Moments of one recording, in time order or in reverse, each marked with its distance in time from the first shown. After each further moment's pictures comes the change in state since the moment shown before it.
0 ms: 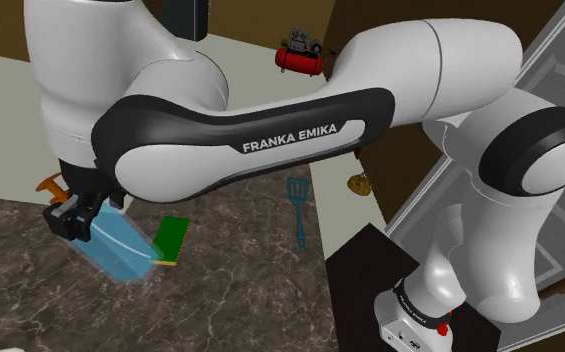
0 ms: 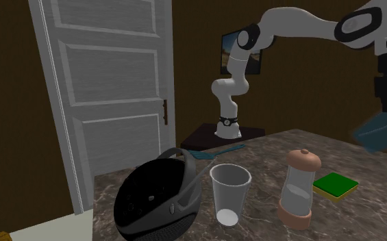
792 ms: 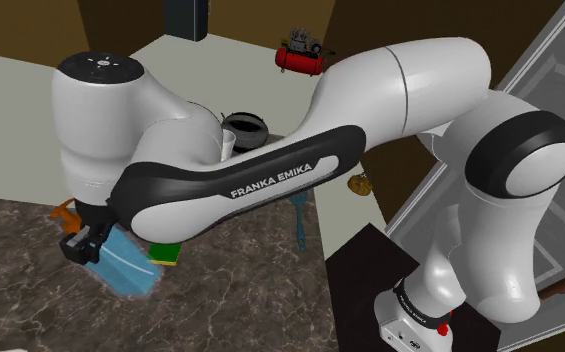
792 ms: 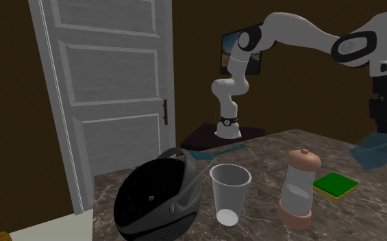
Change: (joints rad) arm 0.002 0.040 -0.009 -0.103 -0.020 0.142 0.021
